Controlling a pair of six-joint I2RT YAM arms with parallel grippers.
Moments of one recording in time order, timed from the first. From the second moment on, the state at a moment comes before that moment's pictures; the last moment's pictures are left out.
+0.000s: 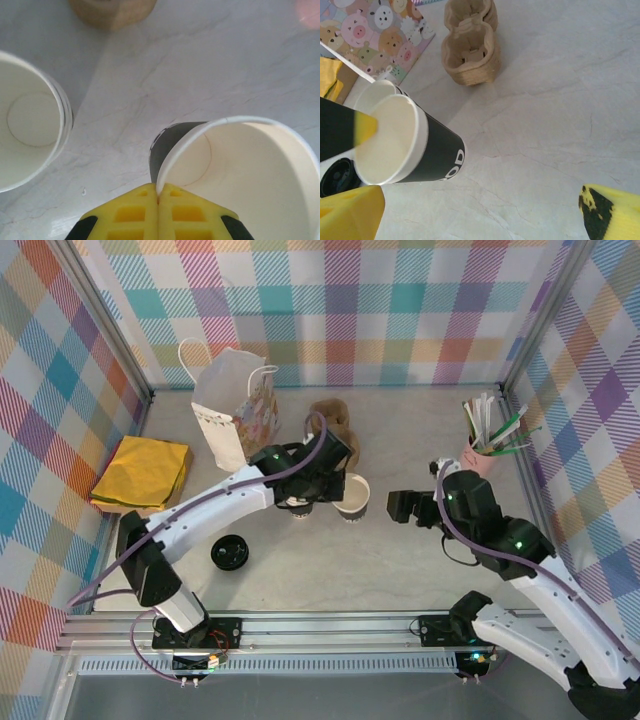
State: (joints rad) left arm -0.92 1.64 1.55 -0.95 -0.12 -0.76; right arm 0.67 0.73 0.96 -0.85 0.14 0.52
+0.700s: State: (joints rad) left arm -0.97 1.77 1.44 -0.83 -0.11 -0.82; right arm 0.67 0.78 0.91 -0.88 0.12 0.52
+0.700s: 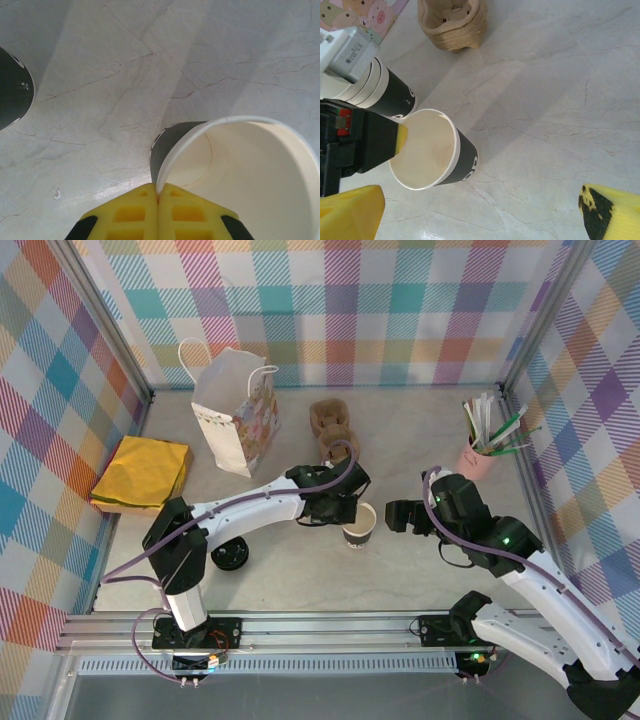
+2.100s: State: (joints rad) left arm -0.75 1.11 1.15 -1.16 -0.43 -0.95; right arm 0.75 0.98 1.02 -0.74 -0.13 0.49
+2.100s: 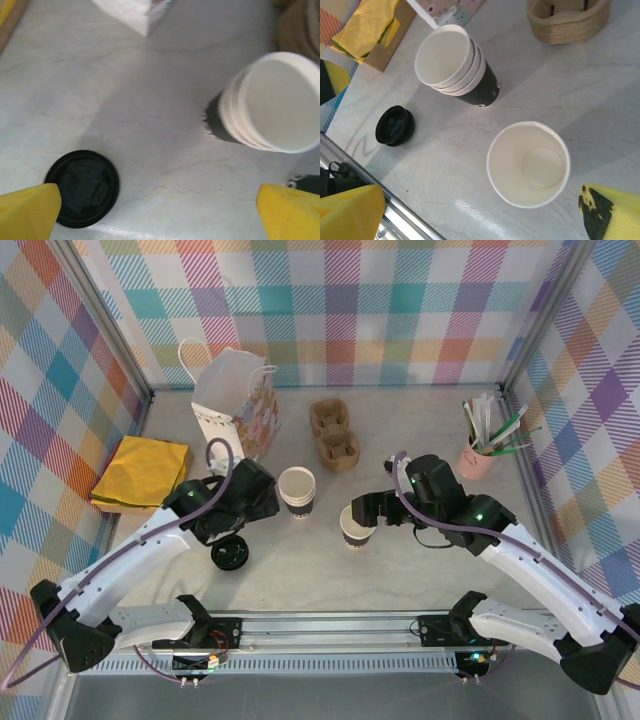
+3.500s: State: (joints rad) left arm -0.41 1.11 0.71 -1.10 -0.32 -1.05; right arm 0.91 1.13 1.06 -0.67 -0.07 0.46
